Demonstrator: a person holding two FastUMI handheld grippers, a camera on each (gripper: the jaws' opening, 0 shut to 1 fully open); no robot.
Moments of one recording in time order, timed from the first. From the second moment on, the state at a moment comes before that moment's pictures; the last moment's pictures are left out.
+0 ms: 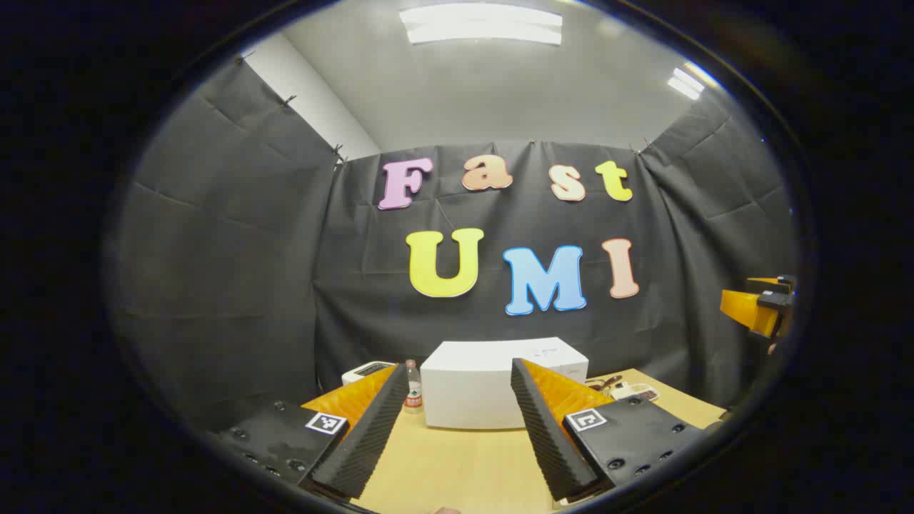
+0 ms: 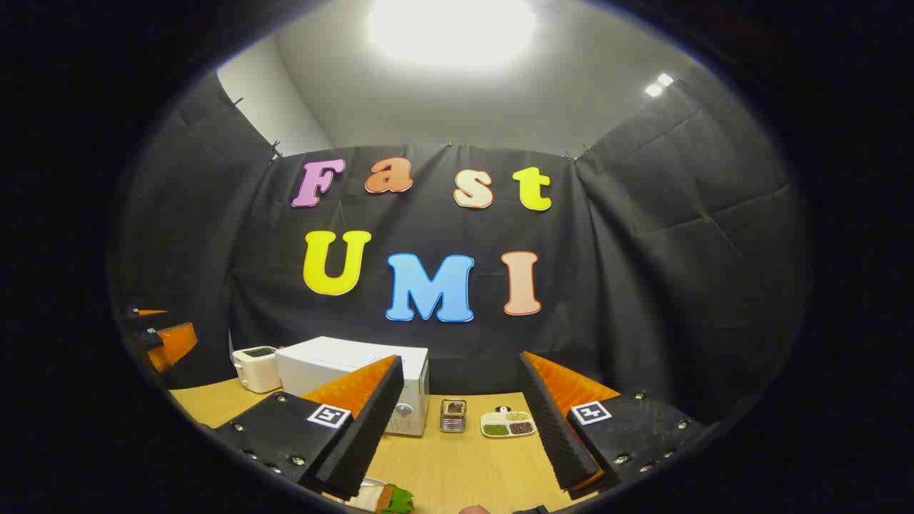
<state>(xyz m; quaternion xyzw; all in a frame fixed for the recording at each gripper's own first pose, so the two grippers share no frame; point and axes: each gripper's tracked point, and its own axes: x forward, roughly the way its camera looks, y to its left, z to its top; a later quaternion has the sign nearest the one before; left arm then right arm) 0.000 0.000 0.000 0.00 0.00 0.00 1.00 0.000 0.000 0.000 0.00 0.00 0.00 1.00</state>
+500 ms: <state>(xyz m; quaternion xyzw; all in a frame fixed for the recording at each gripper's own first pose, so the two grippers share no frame) -0.005 -0.020 0.002 -0.01 0.00 0.00 1.00 0.003 -0.016 -0.014 0.00 0.01 0.01 1.00</state>
